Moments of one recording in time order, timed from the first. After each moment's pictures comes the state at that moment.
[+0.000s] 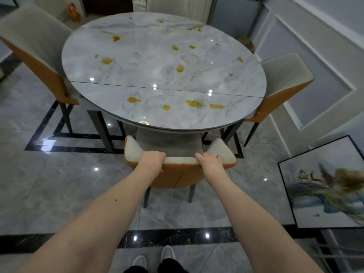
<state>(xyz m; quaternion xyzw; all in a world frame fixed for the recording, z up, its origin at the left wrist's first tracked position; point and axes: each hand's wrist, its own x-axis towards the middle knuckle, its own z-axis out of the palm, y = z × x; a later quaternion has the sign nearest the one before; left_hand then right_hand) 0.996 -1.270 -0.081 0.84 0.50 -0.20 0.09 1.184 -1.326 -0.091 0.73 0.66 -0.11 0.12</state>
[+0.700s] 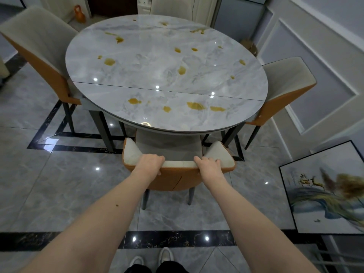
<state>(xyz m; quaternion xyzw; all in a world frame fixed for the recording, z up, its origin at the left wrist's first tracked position) 0.996 -1.277 -0.079 0.85 0.47 -0.21 0.06 1.186 -1.328 -0.092 0.73 0.67 -0.11 0.13</state>
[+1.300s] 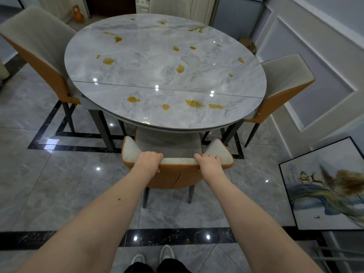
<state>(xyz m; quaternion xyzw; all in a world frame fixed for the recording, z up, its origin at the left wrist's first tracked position) 0.995 -1.279 -0.082 0.84 0.50 -0.21 0.08 1.190 -1.333 -0.098 0.73 0.67 -0.09 0.12</state>
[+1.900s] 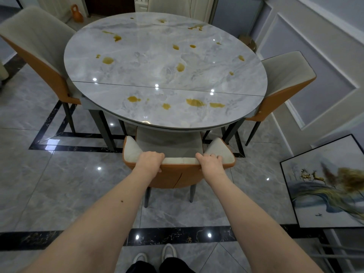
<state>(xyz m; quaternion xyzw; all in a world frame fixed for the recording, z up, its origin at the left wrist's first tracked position) 0.993 -1.280 -0.085 0.84 0.50 -0.20 0.07 1.187 -1.332 -0.097 0.74 0.65 -0.10 0.12</state>
